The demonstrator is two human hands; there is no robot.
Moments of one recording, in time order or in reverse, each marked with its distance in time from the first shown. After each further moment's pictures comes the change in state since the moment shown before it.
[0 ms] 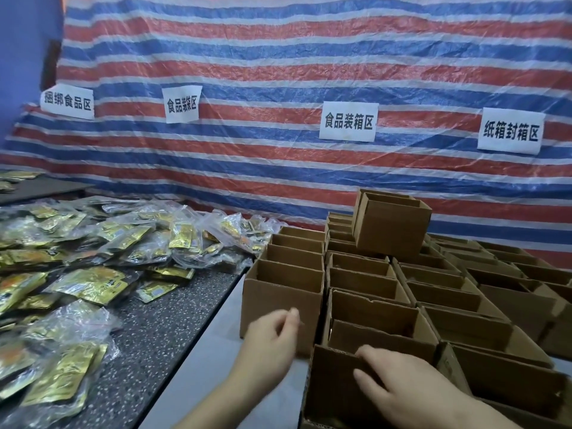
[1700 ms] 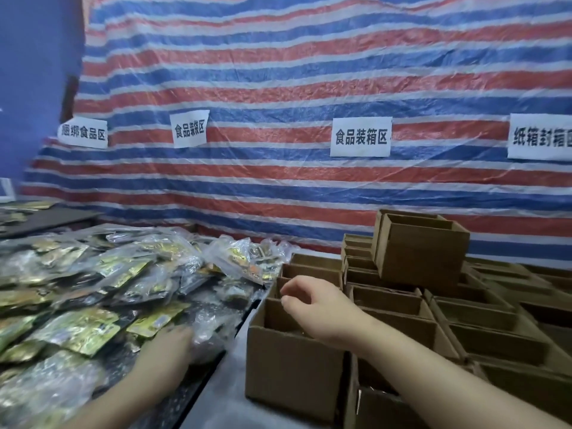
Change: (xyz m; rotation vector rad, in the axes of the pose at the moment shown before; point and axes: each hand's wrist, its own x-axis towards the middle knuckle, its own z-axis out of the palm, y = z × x) left_hand 0.118 -0.130 -0.135 1.190 0.076 -0.076; right_hand 0.166 -0.063 -0.046 0.539 0.211 -0.195
